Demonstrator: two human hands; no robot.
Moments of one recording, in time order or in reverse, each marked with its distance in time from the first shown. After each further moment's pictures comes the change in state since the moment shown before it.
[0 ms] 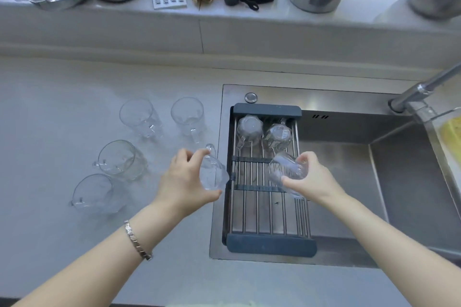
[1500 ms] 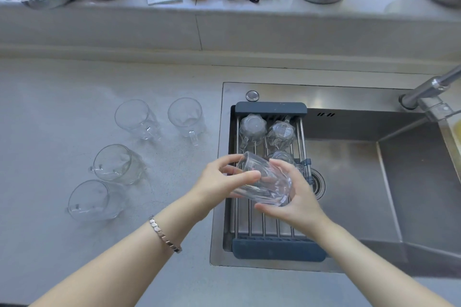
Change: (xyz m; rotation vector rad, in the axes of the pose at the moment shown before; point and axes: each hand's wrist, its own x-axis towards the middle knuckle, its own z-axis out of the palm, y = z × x) left_hand 0.022 0.040 0.024 -0.992 -0.360 -0.273; right_hand -0.013 0.000 0.039 0.430 -0.052 -0.493
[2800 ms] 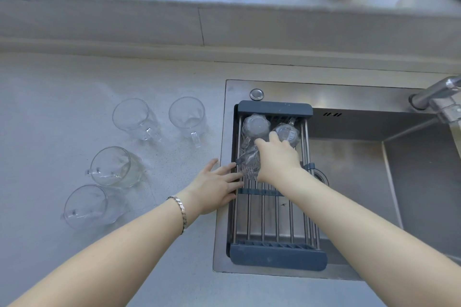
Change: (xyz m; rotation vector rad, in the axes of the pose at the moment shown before) left_hand 0.058 -0.047 -0.037 1.735 -0.345 0.431; right_hand 0.096 -0.035 0.024 -1.116 -0.207 0.317
